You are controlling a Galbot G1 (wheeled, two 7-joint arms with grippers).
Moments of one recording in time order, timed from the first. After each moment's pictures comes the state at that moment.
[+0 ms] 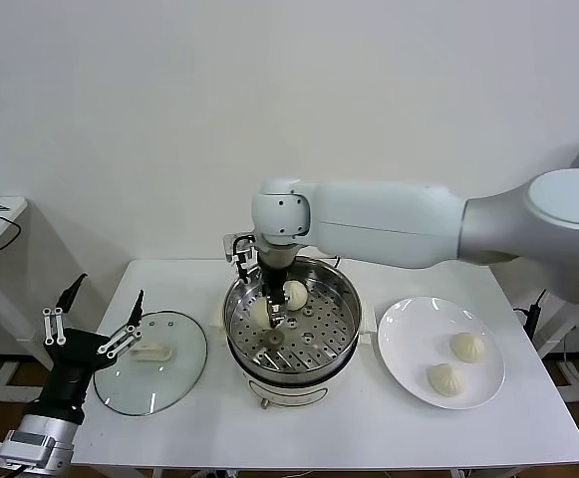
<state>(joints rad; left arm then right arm) 1.66 -1.38 -0.85 -2.39 0.06 0.01 0.18 0.59 1.37 -1.35 1.28 0.52 -0.70 -1.05</state>
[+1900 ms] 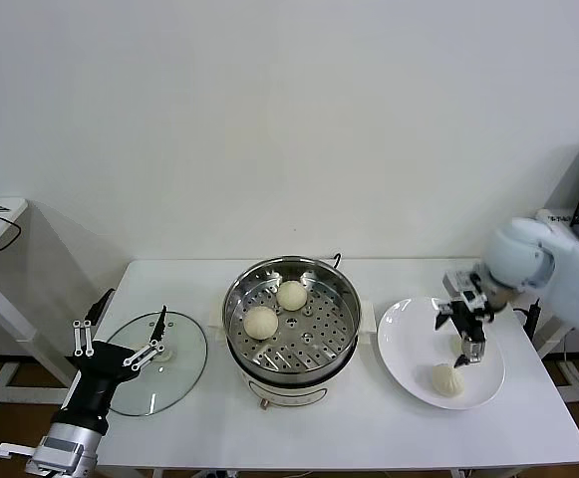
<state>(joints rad) 1.68 -1.40 -0.76 -2.36 0.13 0.00 0.19 0.20 0.47 -0.99 1.53 0.01 -0.31 -1.29</state>
